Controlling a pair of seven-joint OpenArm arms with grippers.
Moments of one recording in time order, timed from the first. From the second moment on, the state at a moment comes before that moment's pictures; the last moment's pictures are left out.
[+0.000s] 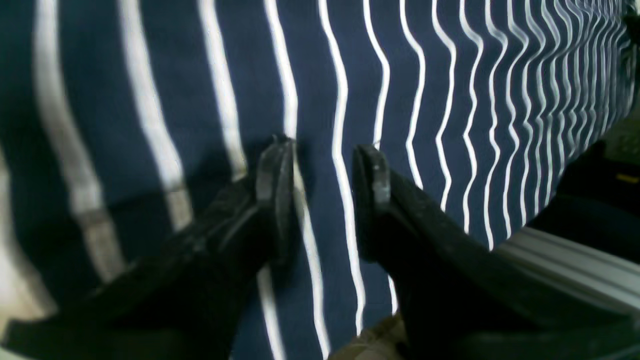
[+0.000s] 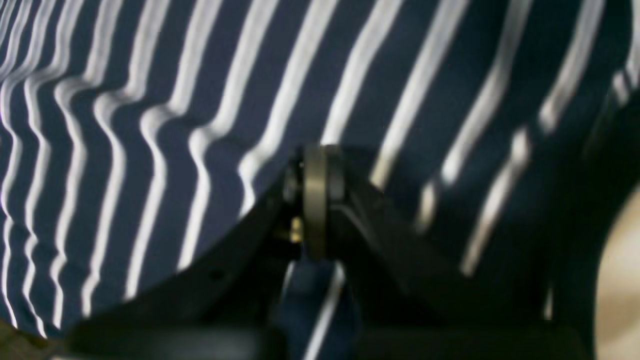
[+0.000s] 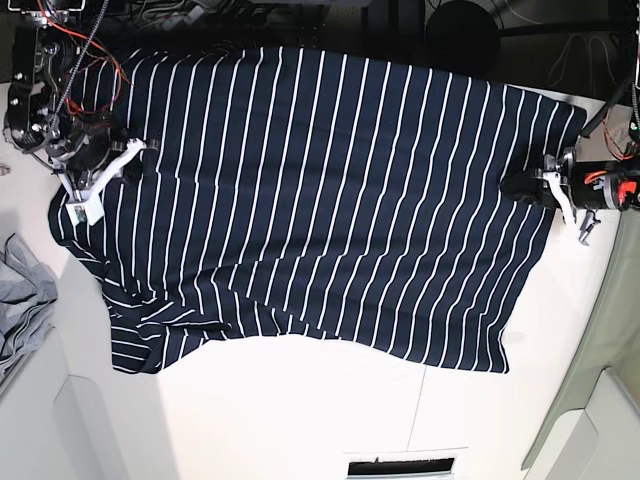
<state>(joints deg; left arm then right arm) -2.8 -38.3 3.9 61.6 -60.2 -37.9 56.2 -10.3 15.3 12.3 83.7 23.9 22.5 -49.4</state>
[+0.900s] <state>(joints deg) -18.7 -25.1 3.7 46.2 -35.6 -33.8 42.5 23.2 15.9 12.1 45.5 21.2 27.4 -40.9</state>
